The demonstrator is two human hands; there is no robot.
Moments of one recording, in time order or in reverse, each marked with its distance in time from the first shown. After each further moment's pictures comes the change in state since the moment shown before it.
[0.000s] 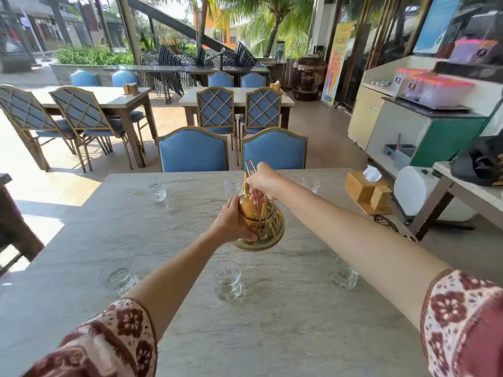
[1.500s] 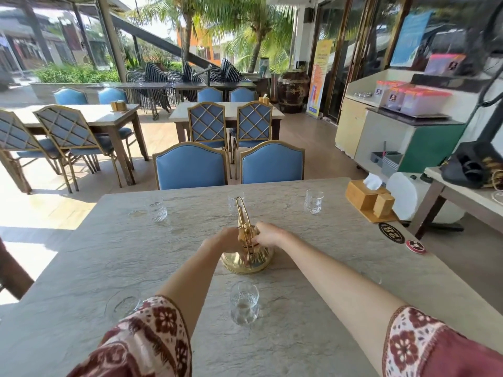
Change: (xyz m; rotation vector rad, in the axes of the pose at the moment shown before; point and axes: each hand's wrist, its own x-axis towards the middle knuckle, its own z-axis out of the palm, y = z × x) left_hand 0.048 -0.048 -0.017 0.346 -0.285 -0.044; right_hand 0.037 0.069 0.073 -0.478 -0.163 0.048
